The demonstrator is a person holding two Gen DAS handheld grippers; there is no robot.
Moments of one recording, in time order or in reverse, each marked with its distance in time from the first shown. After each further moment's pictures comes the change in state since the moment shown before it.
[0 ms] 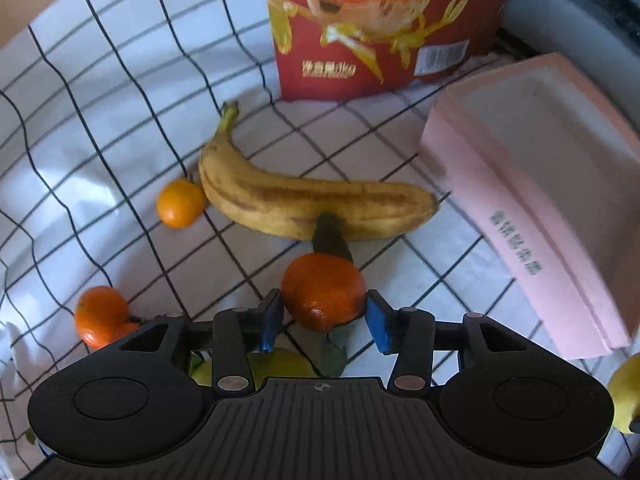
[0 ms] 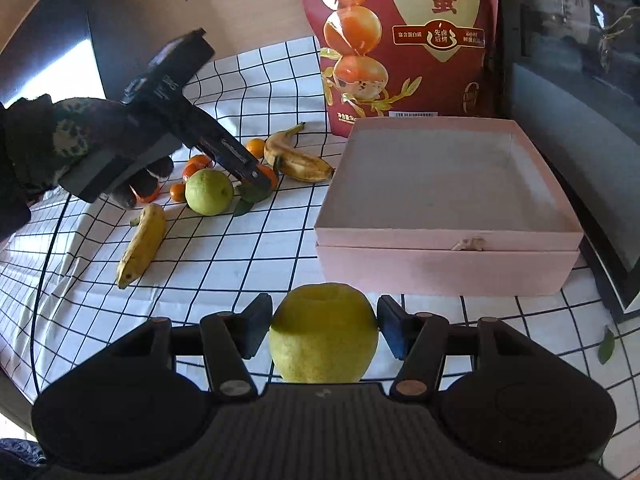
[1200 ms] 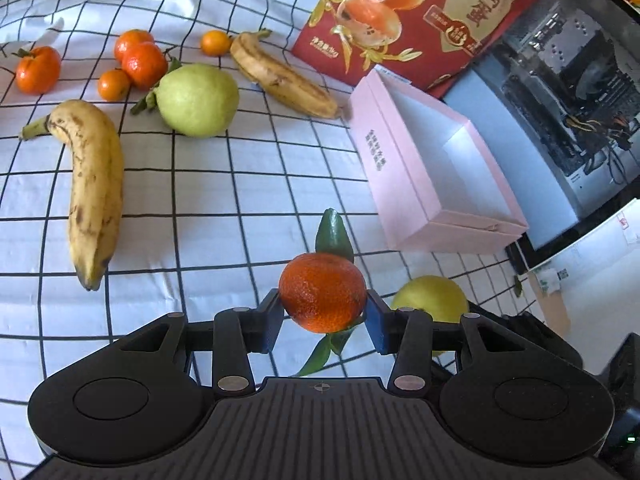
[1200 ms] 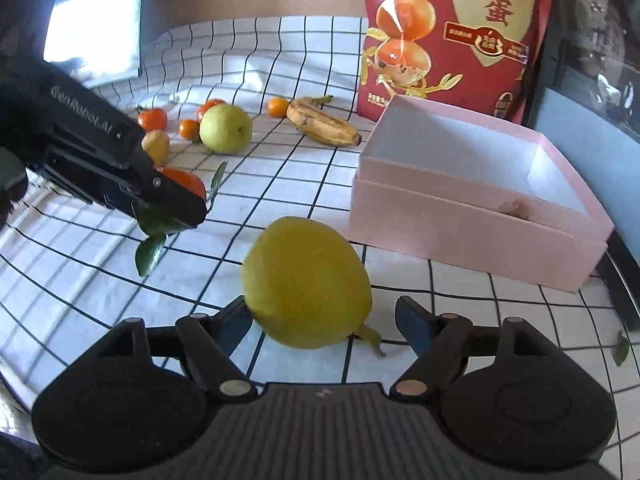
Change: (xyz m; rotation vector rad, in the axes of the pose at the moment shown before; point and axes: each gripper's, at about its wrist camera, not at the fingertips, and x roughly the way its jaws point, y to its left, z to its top) left arm -0.091 -0.059 -0.182 -0.535 -0.236 -0.299; right arm 0.020 0.031 -0.050 -0.206 -0.031 -0.068
